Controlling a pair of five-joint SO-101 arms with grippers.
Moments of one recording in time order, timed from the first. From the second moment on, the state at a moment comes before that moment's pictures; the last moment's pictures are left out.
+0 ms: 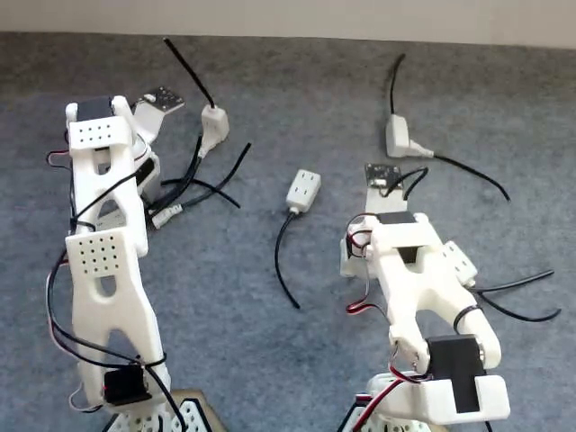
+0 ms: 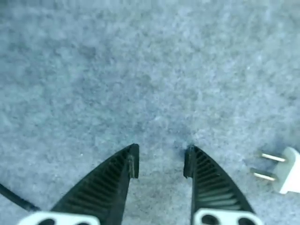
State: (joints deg) left arm -17.9 63.1 -64.2 99.5 -42.2; right arm -11.4 -5.8 43.6 51.8 -5.8
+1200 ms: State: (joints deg) left arm -21.3 63.3 -64.1 100.4 -47.3; right arm -11.4 -5.8 43.6 51.6 -5.8
